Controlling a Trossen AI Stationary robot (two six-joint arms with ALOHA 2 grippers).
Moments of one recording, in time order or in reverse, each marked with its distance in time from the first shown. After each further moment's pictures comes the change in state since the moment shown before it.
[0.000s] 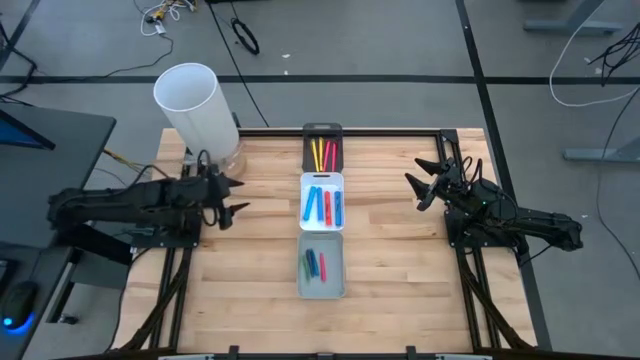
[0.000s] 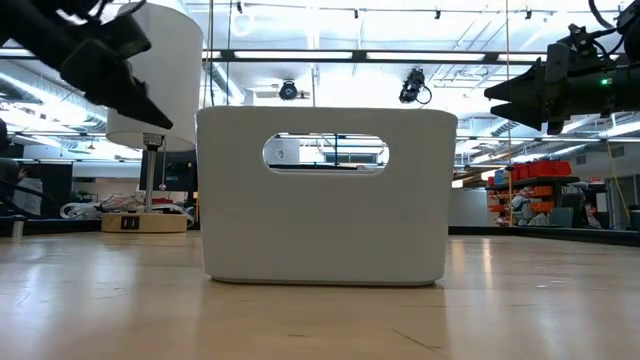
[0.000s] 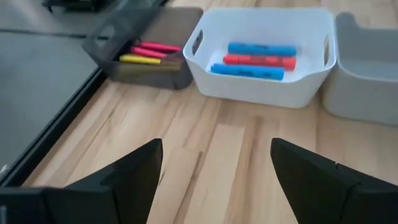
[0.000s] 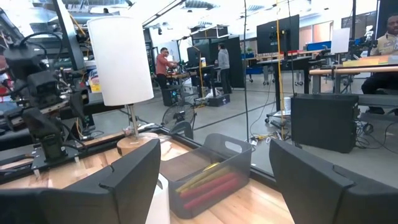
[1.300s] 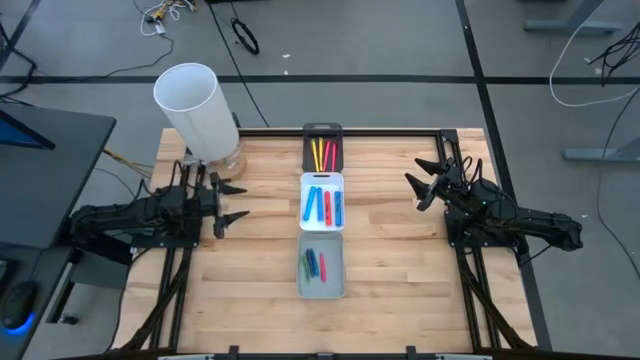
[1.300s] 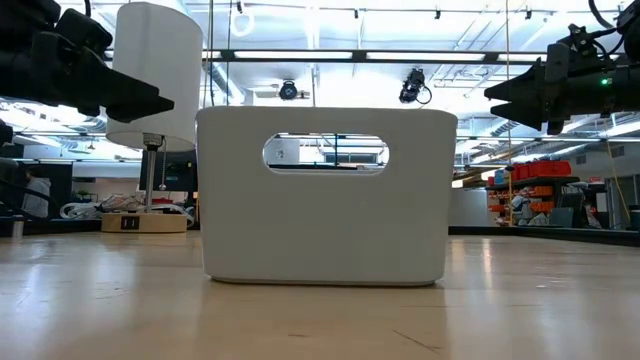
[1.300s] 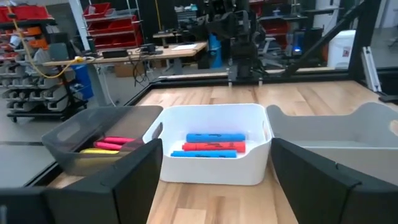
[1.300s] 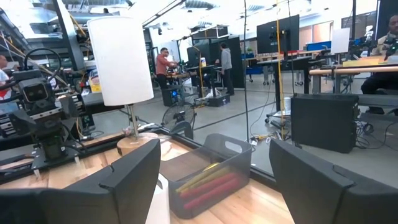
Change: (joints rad) left arm -0.001 -0.494 -0.367 0.371 0.182 0.096; right arm 0.000 0.000 0.000 0.000 0.000 0.000
